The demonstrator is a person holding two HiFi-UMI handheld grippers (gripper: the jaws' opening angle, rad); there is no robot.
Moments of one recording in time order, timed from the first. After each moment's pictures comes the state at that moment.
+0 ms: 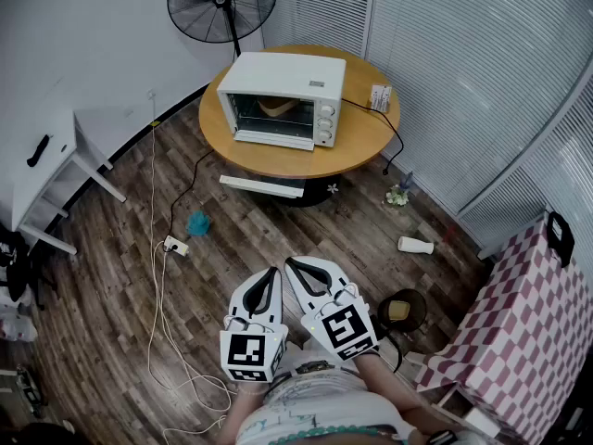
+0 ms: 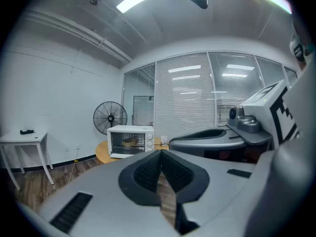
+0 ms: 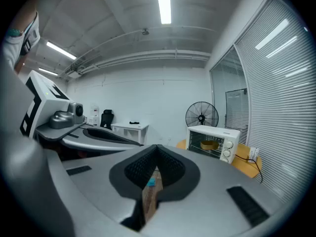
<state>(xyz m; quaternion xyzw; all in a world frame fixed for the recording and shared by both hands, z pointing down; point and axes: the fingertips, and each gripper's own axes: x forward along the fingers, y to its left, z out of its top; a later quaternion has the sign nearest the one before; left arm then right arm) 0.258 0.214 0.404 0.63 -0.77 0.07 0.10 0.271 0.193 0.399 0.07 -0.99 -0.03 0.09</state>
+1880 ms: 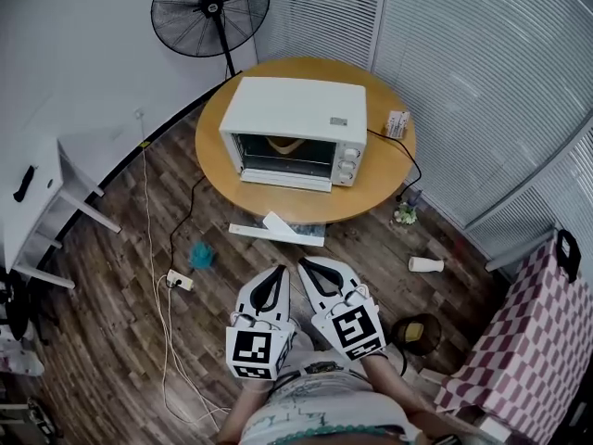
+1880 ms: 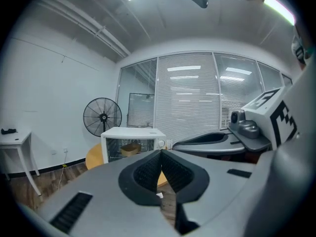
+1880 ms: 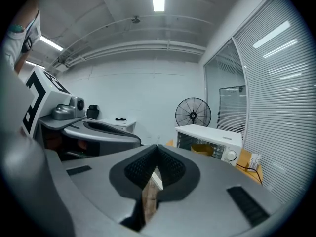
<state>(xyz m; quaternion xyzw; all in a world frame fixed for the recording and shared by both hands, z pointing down) 0.099 0.088 0.402 0.67 -0.73 0.06 0.10 0.121 0.066 0.404 0.13 -0.98 -0.03 0.12</state>
